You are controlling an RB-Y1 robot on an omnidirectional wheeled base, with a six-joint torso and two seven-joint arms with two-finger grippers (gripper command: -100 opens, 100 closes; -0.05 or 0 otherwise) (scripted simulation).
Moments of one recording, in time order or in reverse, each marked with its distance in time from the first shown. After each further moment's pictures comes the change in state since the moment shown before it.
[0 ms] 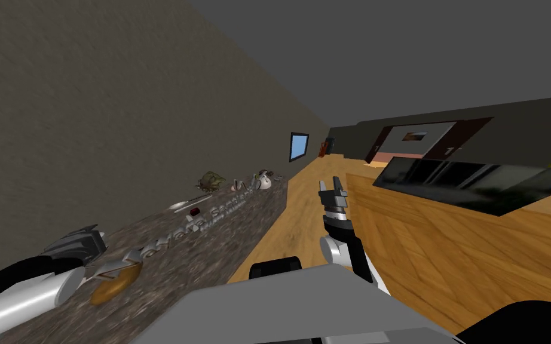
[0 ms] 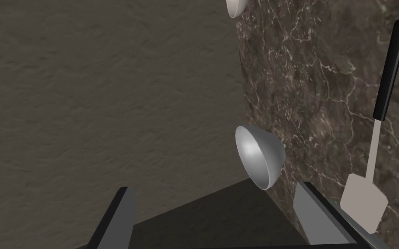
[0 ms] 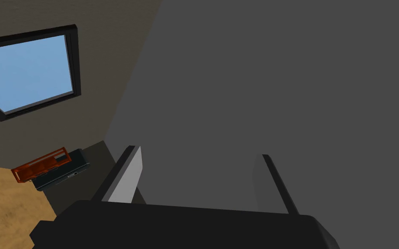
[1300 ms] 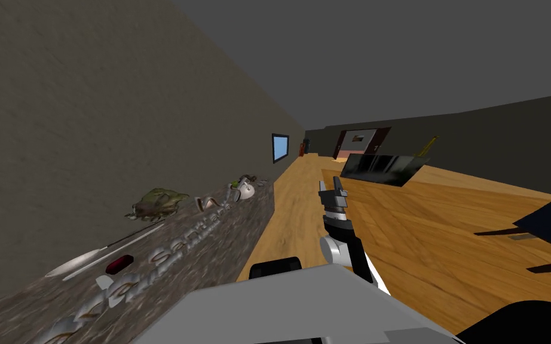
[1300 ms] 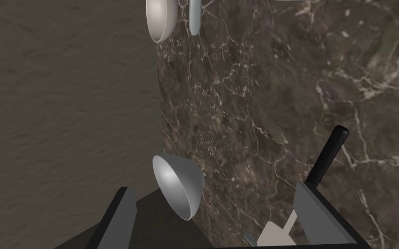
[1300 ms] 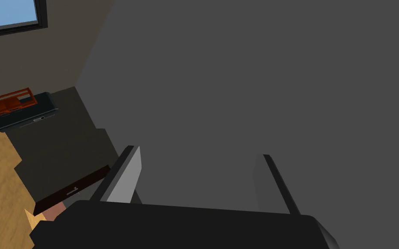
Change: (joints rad) left arm 0.011 0.097 0.197 0.298 0.018 0.325 0.120; right arm 0.000 0.000 0.000 0.000 0.000 0.000 0.000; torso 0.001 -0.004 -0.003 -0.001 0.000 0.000
